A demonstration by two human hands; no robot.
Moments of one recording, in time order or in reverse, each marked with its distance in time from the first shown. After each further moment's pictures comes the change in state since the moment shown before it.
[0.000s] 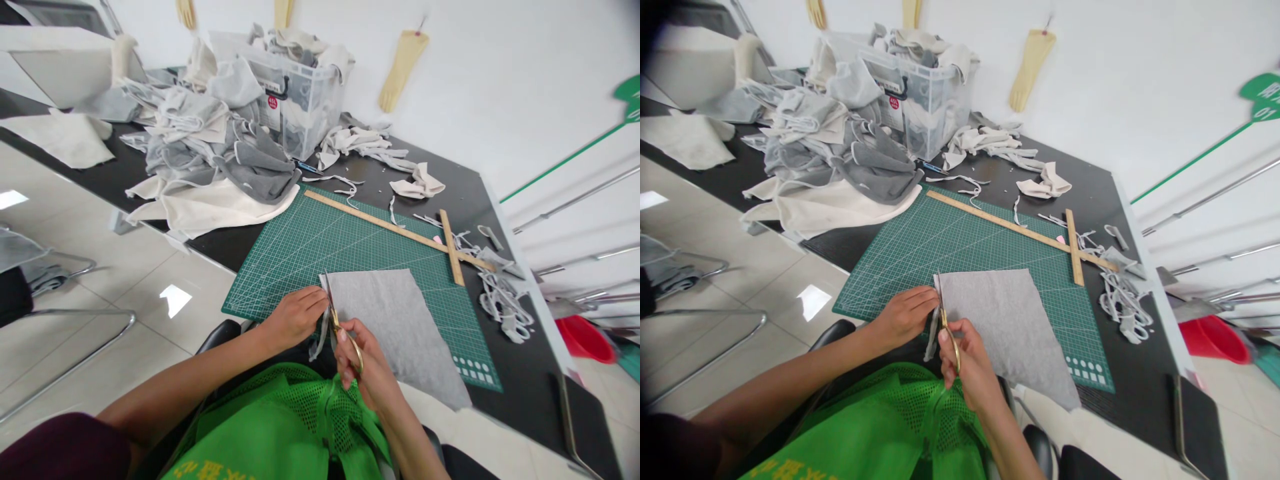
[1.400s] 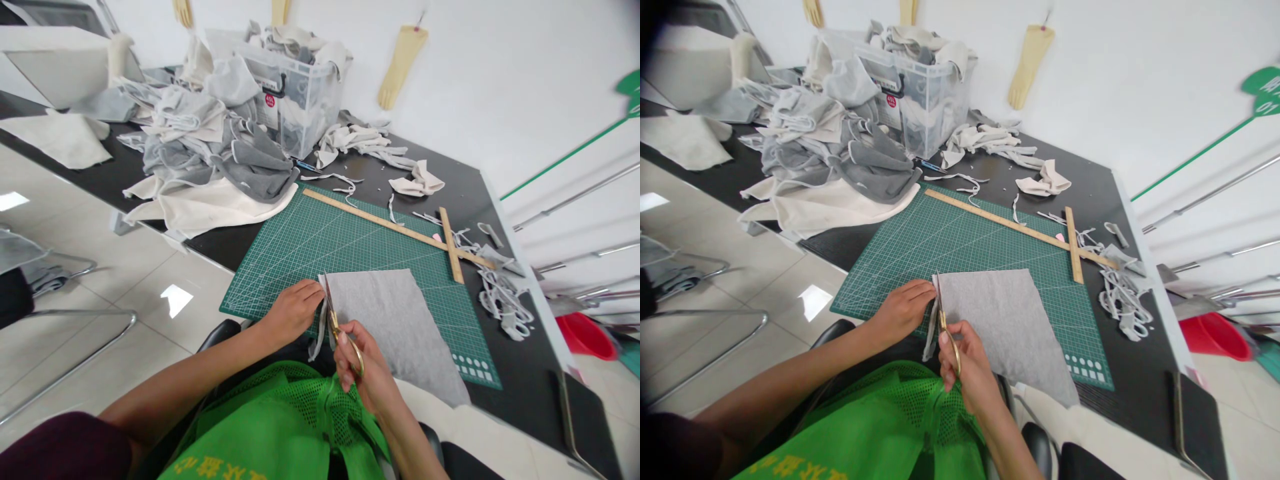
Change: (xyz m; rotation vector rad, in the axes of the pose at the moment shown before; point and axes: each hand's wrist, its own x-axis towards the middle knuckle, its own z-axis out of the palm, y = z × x) left_hand 0.002 -0.003 0.000 0.017 -0.142 -0.161; right_hand -0.004 0.006 -0.005 0.054 -0.012 0.009
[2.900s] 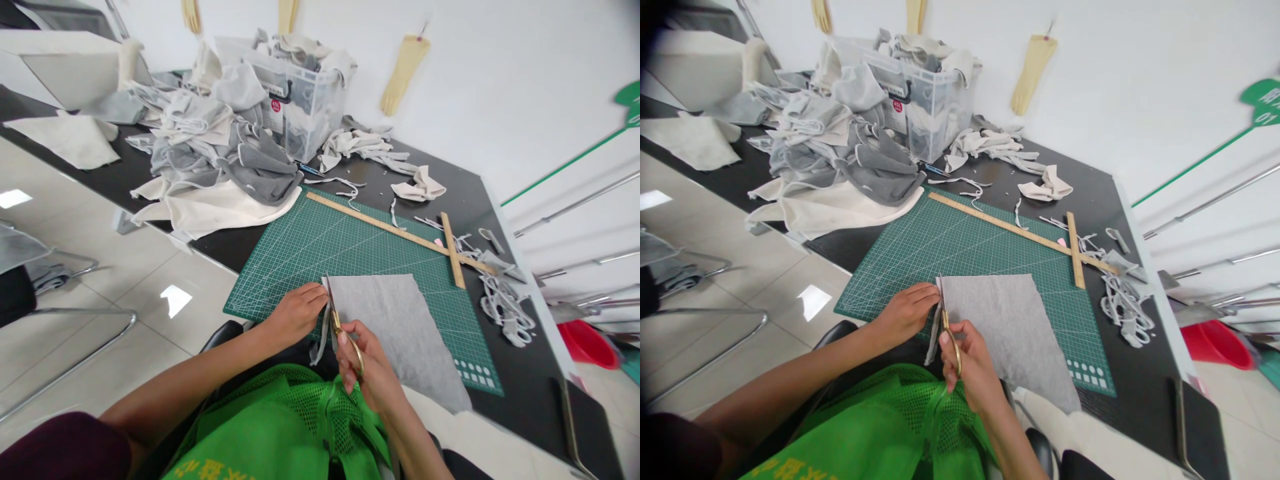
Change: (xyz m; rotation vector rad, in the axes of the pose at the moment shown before) left_hand 0.004 0.002 -0.006 -0.062 -0.031 0.009; right_hand 0.005 -0.006 0.002 -0.076 -0.011 -0.012
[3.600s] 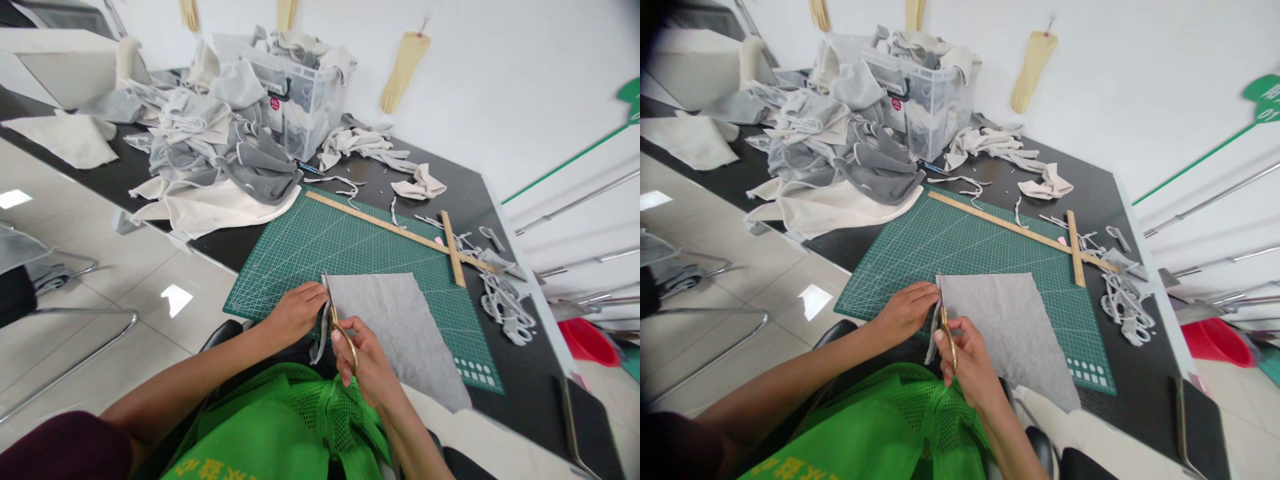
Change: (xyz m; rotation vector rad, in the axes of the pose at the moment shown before) left_hand -0.001 -0.001 0.001 -0.051 -0.010 -0.033; right_hand 0.004 -0.002 0.005 -0.045 -0.010 -0.054
